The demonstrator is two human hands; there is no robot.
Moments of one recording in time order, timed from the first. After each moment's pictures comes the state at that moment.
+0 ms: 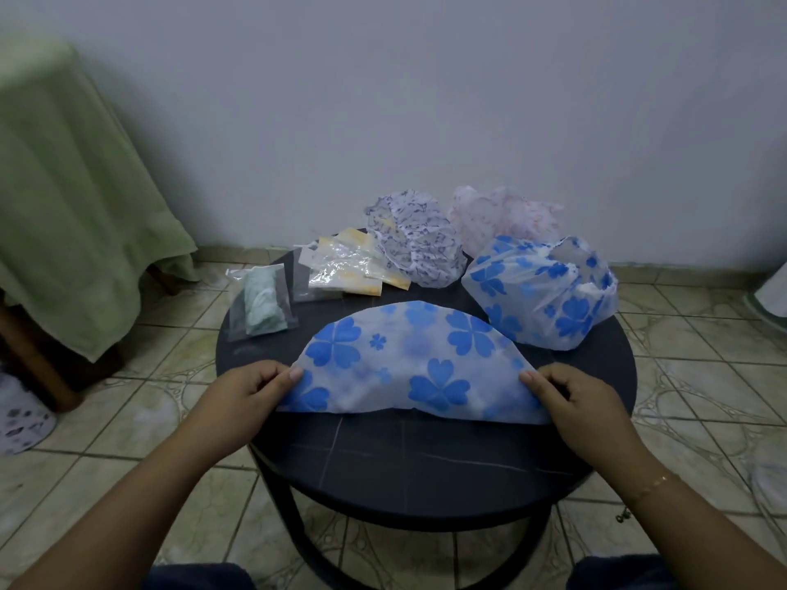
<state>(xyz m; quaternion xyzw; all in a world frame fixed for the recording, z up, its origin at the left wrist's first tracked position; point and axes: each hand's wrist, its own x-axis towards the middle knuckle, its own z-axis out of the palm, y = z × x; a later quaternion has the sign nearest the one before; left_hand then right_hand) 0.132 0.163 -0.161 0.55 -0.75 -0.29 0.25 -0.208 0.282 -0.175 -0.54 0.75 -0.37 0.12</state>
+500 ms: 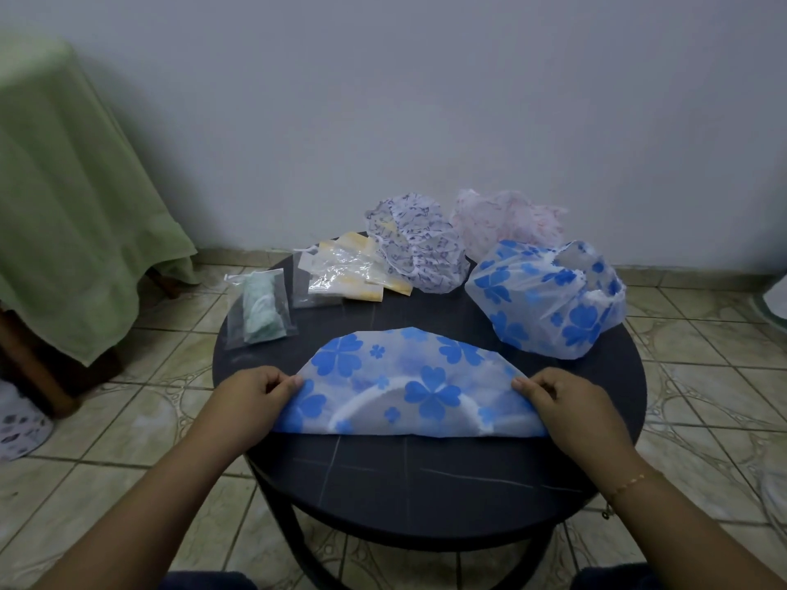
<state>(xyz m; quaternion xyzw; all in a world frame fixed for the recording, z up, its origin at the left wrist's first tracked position) 0.118 0.146 -0.166 0.63 -0.72 -0.23 0.19 -0.203 0.262 -0.174 -0.49 0.82 -0.28 0.14</state>
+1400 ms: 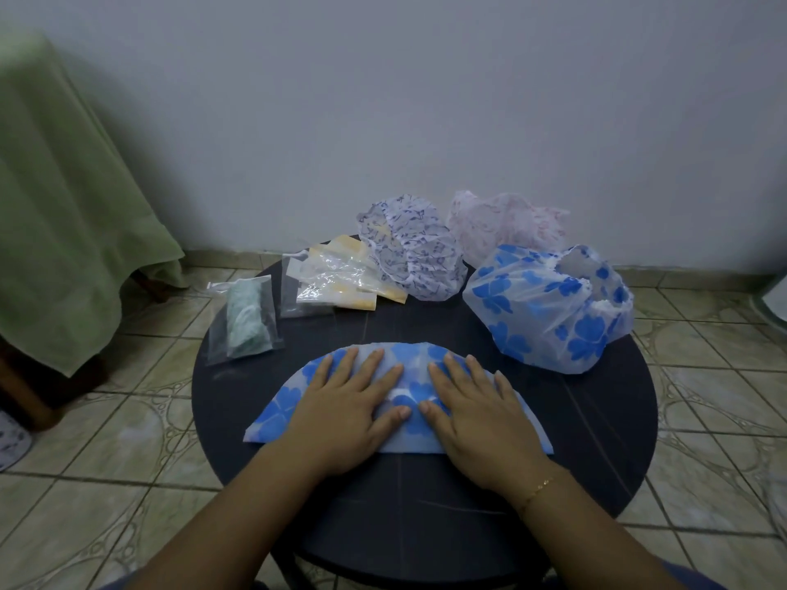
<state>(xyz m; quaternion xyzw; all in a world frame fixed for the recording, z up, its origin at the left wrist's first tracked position) 0.031 0.141 -0.194 0.43 -0.90 -0.06 0.01 -0.142 0.218 -0.187 -0.66 0.74 -0.04 0.09</state>
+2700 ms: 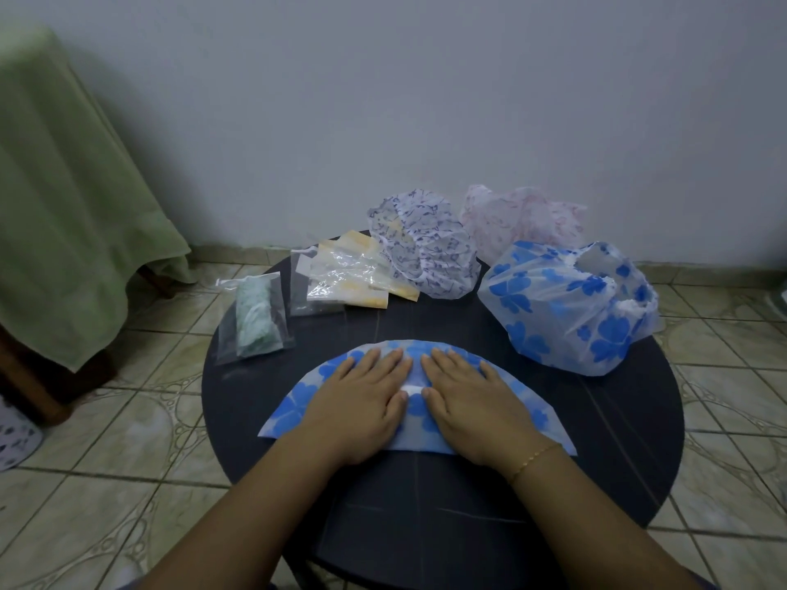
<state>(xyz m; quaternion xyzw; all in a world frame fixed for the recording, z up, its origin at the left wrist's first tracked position) 0.027 0.127 -0.193 0.41 -0.91 -0.09 0.00 -0.133 0.186 -0.184 -0.70 0.71 -0.01 0.13</state>
